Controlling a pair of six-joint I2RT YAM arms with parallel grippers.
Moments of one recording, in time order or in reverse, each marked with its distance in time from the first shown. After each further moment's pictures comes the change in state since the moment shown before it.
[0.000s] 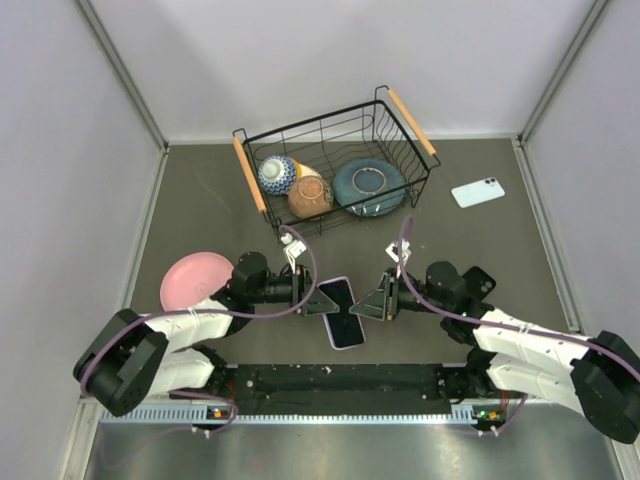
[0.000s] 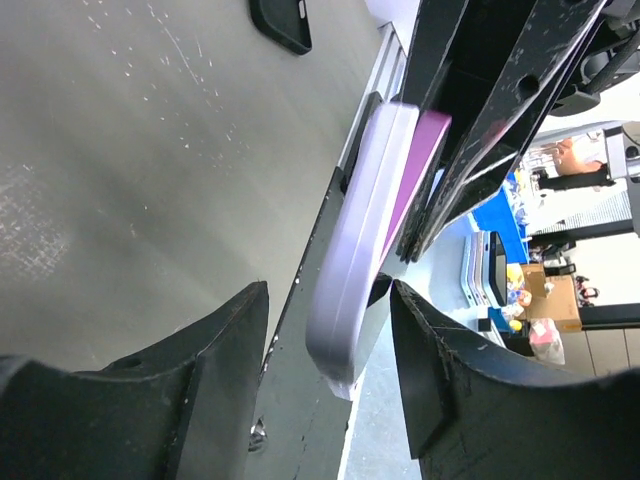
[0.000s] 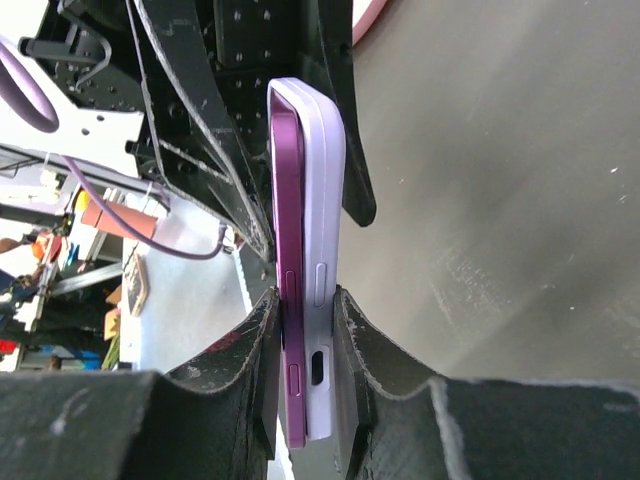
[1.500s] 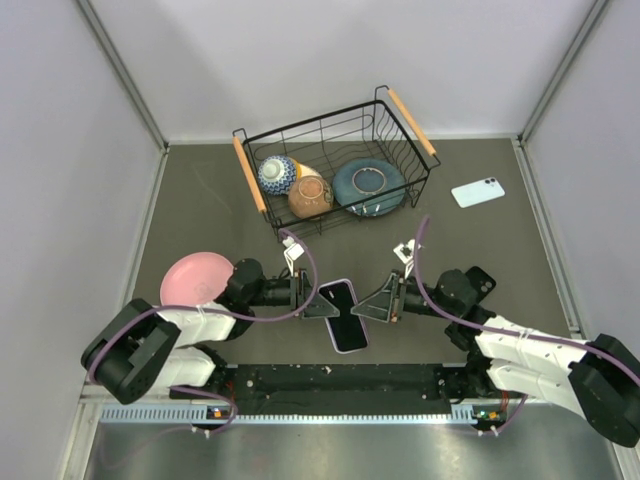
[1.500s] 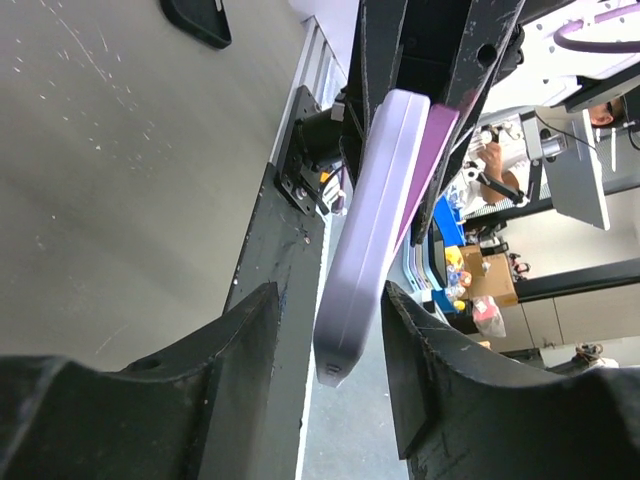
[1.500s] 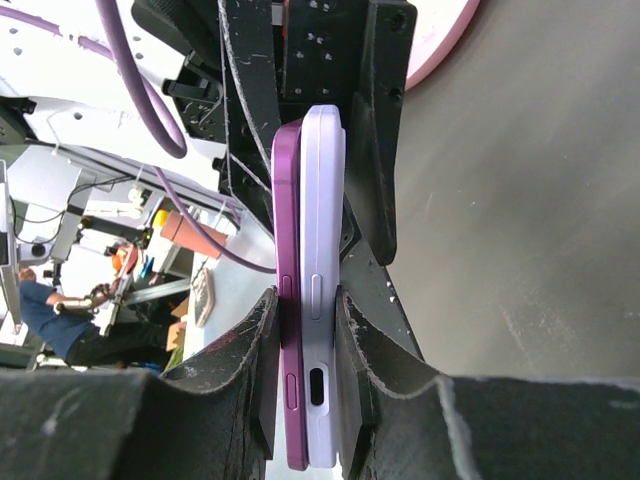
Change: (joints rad) left arm -0.005 0.068 -0.072 0.322 0.095 -0.191; right arm -0.004 -0.028 -0.080 0.249 -0.042 0.177
